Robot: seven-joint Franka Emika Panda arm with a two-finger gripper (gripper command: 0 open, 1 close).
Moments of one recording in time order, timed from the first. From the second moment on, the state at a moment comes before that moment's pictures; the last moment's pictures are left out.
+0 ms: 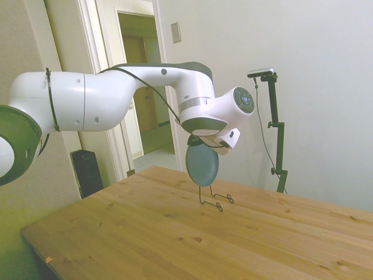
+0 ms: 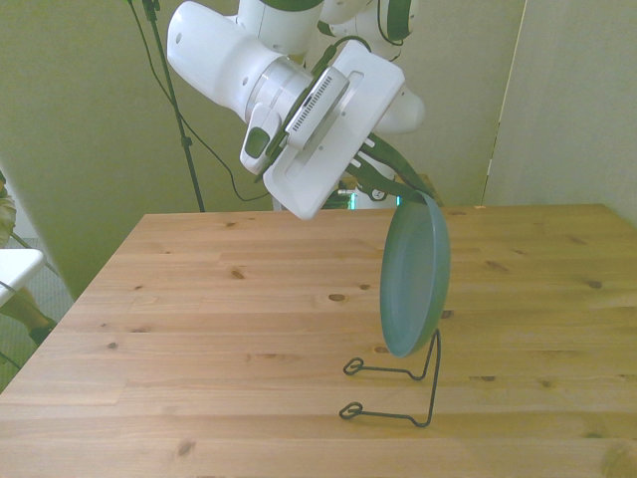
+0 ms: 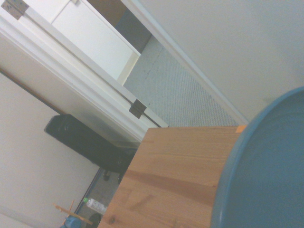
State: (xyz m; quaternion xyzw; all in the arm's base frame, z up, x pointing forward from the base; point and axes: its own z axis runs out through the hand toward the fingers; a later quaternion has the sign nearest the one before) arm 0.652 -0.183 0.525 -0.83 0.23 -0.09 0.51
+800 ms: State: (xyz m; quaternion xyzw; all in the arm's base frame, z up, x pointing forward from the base) arm 0.669 -0.192 0.480 -0.81 0.24 -0.10 0.53
